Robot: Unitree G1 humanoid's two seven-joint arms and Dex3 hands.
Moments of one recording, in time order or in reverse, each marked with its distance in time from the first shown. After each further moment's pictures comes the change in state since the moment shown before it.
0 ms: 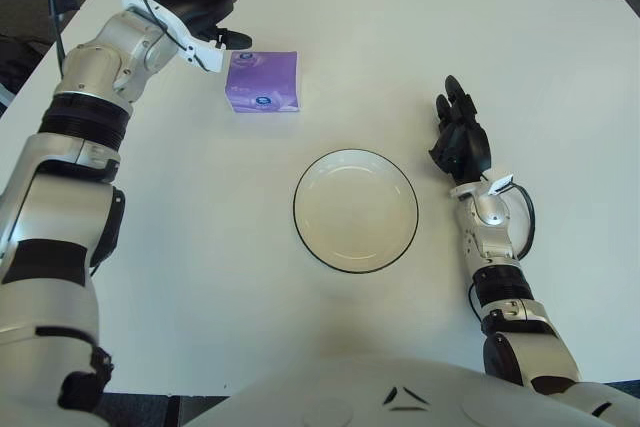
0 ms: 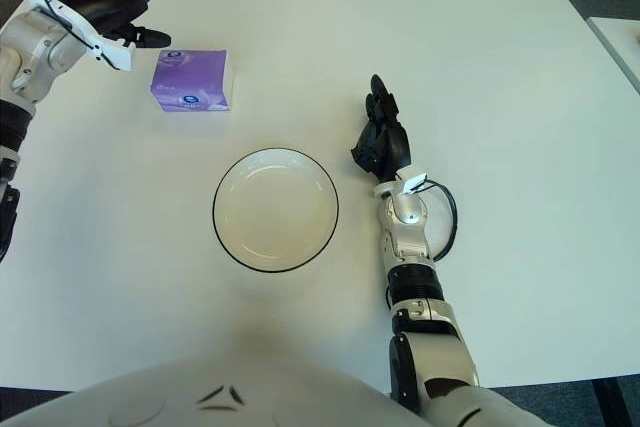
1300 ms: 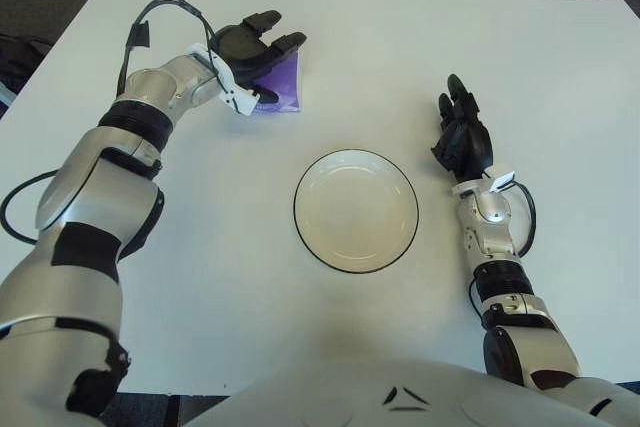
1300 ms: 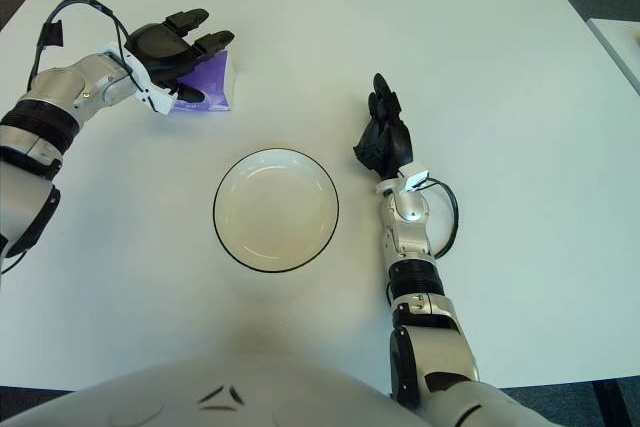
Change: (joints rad) left arm -0.047 -0.140 -0.257 0.290 0.007 -0.065 0.048; right arm -0.020 0.001 -0.016 0.032 0.002 -0.010 0.003
